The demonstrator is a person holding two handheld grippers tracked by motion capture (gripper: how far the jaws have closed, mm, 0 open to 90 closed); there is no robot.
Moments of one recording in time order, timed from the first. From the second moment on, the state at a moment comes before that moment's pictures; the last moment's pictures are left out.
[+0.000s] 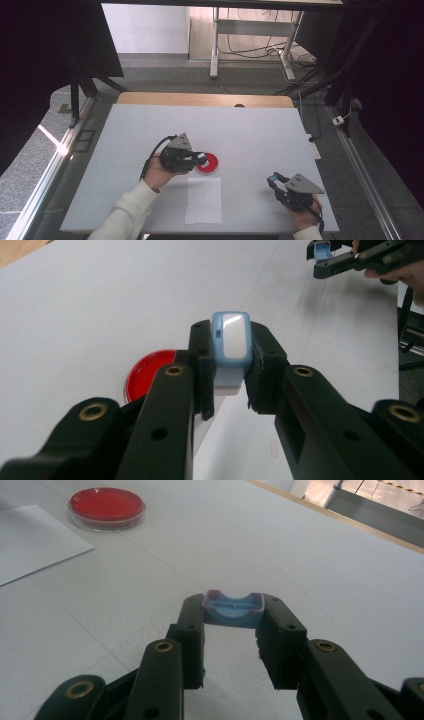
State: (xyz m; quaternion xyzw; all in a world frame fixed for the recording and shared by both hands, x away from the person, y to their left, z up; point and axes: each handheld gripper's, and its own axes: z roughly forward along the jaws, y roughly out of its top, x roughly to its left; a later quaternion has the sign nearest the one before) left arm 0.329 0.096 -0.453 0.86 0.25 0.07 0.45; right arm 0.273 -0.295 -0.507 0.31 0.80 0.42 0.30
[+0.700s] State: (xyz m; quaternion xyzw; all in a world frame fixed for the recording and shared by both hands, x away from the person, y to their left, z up) left arm 0.309 0.102 -0.446 0.85 0.23 0.06 0.47; right arm 0.273 -0.296 -0.507 0.31 0.80 0.42 0.30
